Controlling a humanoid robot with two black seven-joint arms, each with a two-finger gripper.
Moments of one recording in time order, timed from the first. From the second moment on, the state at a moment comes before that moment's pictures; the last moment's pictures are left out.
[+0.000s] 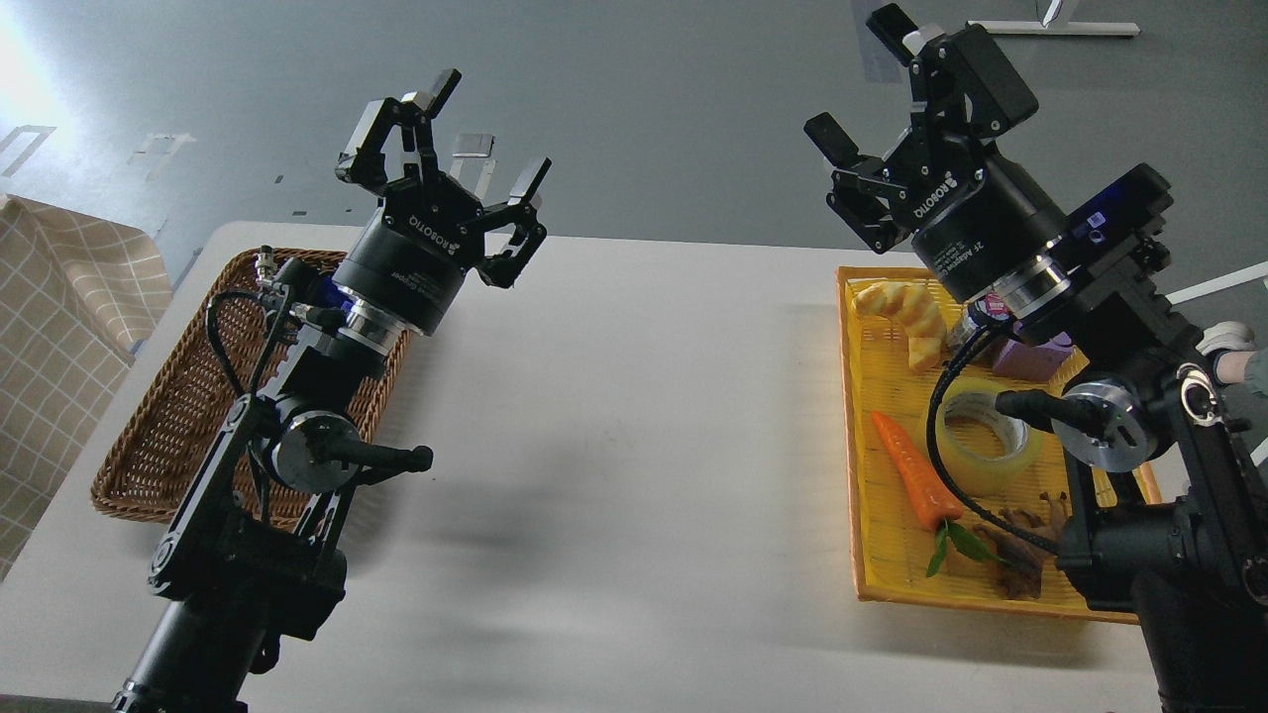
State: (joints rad) left arm -0.26 -0.01 -1.46 -1.45 0.69 -0.40 -0.07; right arm 0.40 0.00 1.45 1.56 -1.04 0.45 -0.08
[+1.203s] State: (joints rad) left arm -0.26 -0.01 -1.46 -1.45 0.69 -0.40 -0.07; right arm 0.40 0.00 1.44 1.55 -1.04 0.44 -0.10
